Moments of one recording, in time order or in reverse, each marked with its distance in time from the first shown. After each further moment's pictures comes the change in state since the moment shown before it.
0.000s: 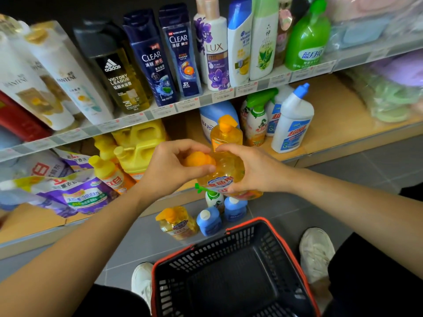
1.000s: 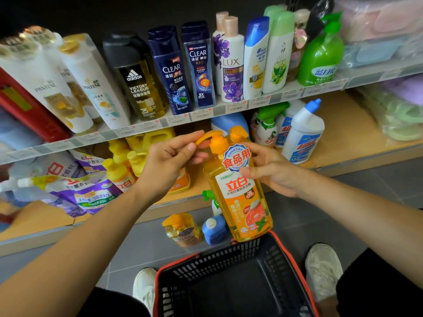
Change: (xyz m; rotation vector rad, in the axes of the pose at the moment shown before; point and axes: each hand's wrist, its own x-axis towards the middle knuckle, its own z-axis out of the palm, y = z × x) left_hand 0.004 -0.008 -0.021 -0.397 0.138 -0.037; right_hand 0.009 0.007 -0.010 1.016 -0.084 0.267
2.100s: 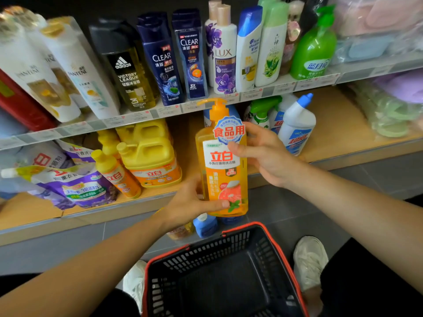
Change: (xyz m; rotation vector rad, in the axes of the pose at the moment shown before) left_hand -0.050 -0.064 0.052 0.006 -0.252 -0.352; right_hand -0.005 -0.019 0.016 0.049 0.203 -0.172
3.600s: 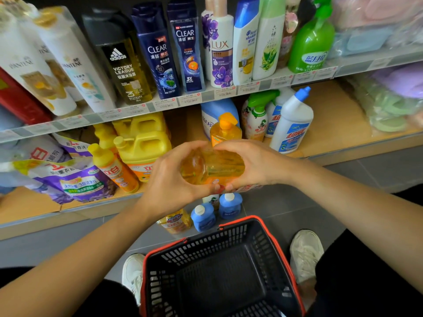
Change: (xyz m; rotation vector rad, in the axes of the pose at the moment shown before) left_hand -0.023 0.059 -0.010 0.673 0.370 0.440; right_hand -0.001 0.008 -0.012 -1.179 -0.349 -0.273
